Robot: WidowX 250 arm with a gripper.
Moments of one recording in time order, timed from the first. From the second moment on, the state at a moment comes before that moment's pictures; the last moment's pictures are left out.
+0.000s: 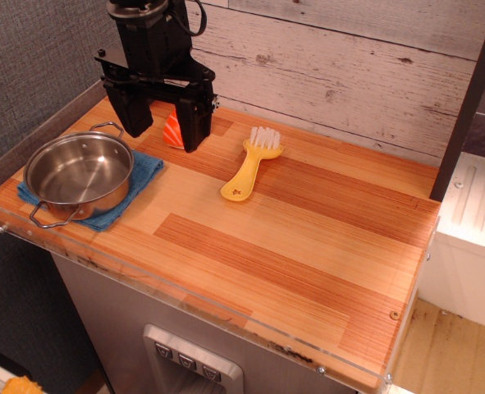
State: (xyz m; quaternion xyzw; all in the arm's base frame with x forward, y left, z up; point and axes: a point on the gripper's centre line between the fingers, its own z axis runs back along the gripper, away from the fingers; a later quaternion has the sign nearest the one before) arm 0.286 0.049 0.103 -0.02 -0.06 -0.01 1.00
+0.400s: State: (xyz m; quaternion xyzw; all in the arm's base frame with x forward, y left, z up) arm 0.285 0.049 0.095 -0.03 -0.04 -0.01 1.00
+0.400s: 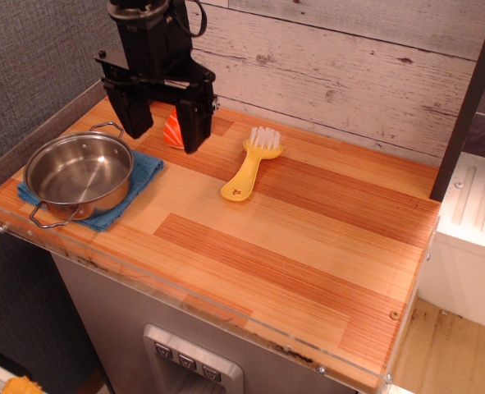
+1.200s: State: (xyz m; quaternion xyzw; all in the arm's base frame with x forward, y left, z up) arm 0.347 0.087 0.072 0.00 -0.04 0.02 1.00
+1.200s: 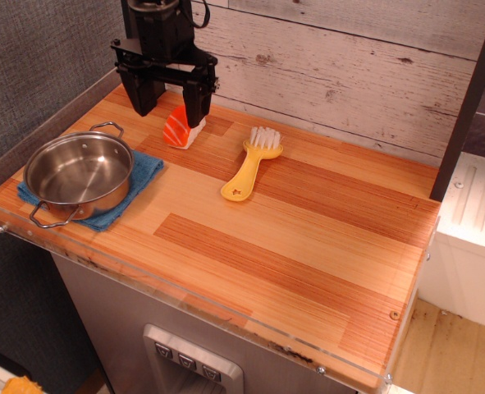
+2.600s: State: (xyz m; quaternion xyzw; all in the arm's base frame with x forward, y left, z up) arm 0.381 0.104 0.051 -0.02 -0.07 0.07 0.99
